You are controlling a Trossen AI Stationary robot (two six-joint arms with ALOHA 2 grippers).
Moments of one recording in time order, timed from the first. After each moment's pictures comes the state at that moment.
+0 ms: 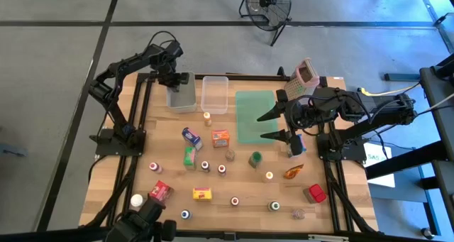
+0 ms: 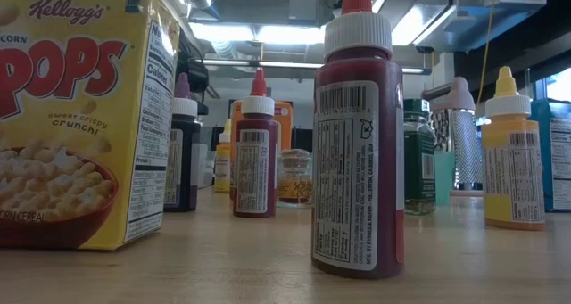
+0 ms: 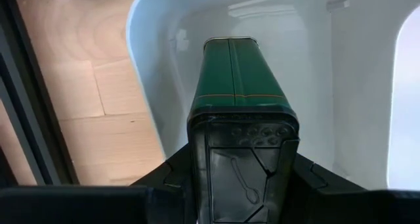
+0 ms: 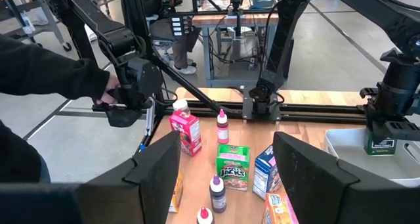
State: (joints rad) left arm 1.04 1.71 1.27 -1.04 0.04 -0.49; right arm 0.21 1.18 1.40 -0.48 0.01 0.09
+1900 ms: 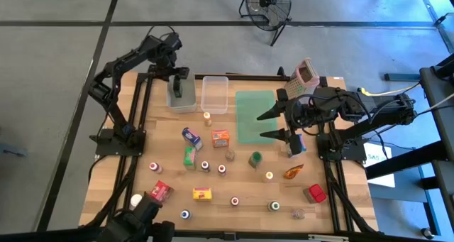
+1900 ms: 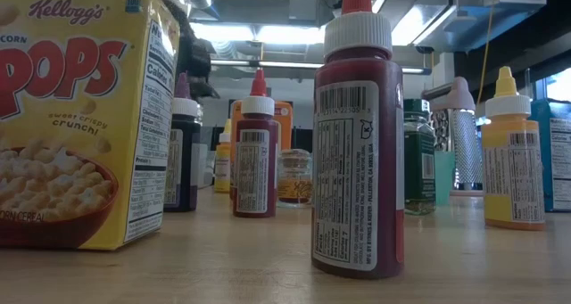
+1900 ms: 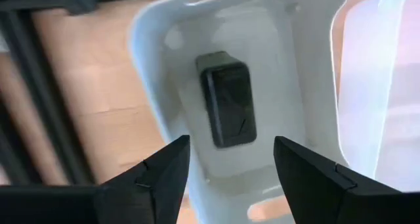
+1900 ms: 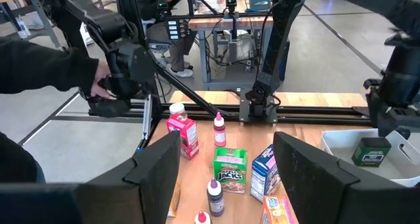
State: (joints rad) left arm 1.04 1.70 1.43 -1.21 0.07 -0.43; right arm 0.21 1.18 1.40 -0.47 0.02 0.10
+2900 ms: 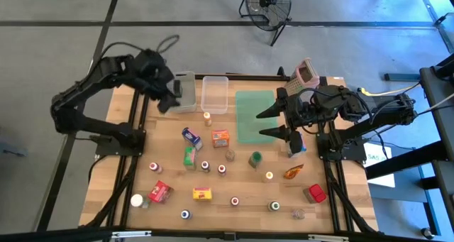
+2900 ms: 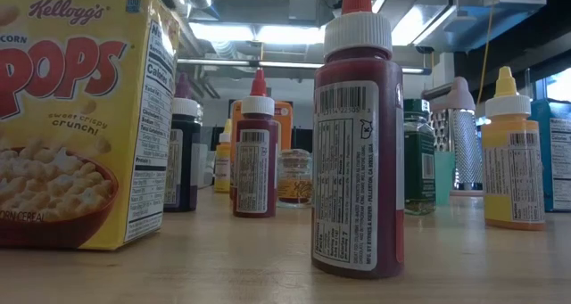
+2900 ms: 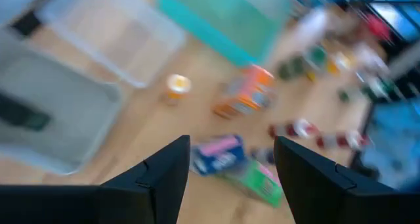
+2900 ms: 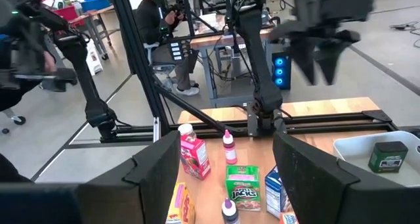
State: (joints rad) left arm 0.44 1.16 1.54 -1.33 0.25 -0.29; right arm 0.21 1.18 1.40 -0.40 0.02 0.19
